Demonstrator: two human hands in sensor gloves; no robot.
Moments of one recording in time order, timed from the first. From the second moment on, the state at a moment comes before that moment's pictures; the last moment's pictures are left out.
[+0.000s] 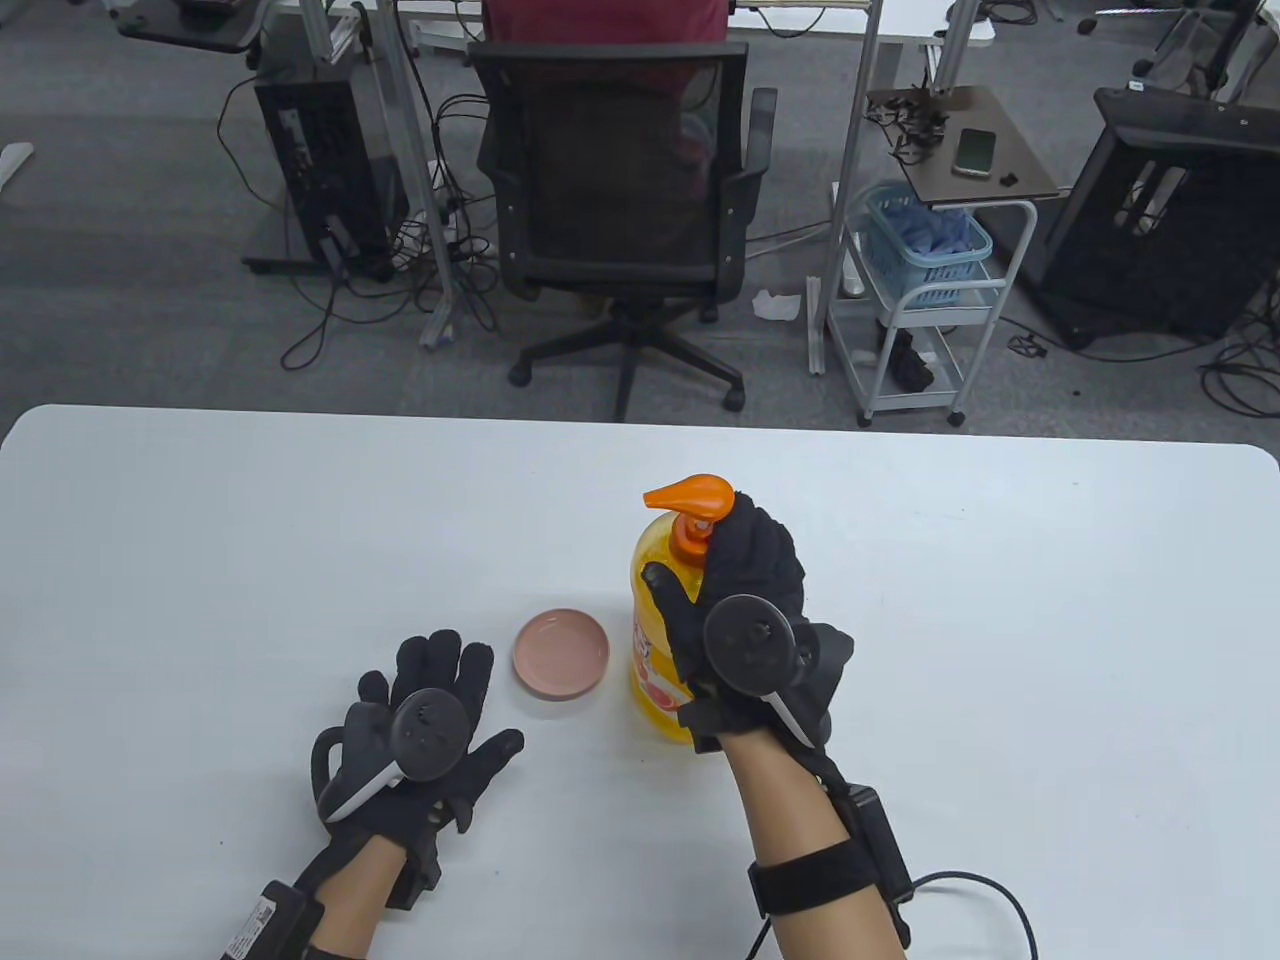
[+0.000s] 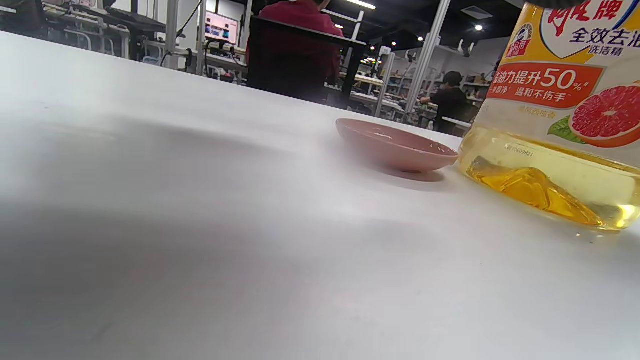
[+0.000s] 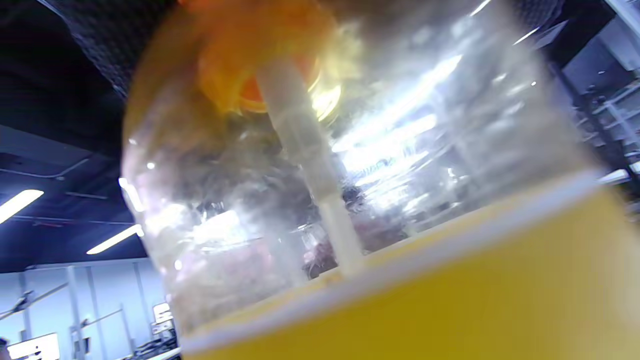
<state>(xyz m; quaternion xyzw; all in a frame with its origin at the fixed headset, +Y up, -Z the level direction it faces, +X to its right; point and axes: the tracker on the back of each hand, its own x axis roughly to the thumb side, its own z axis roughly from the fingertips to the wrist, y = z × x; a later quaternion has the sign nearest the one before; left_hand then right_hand) -0.227 -0.741 -0.311 -0.06 -0.09 0.11 0.99 0.082 -0.631 -0.339 0.06 -0.26 0.93 0.25</state>
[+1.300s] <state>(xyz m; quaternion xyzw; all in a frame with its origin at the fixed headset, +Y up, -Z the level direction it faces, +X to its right) -0.204 -0.752 -0.449 -0.16 0.05 0.07 0.98 0.160 -0.730 -0.297 0.13 -0.20 0.95 0.22</state>
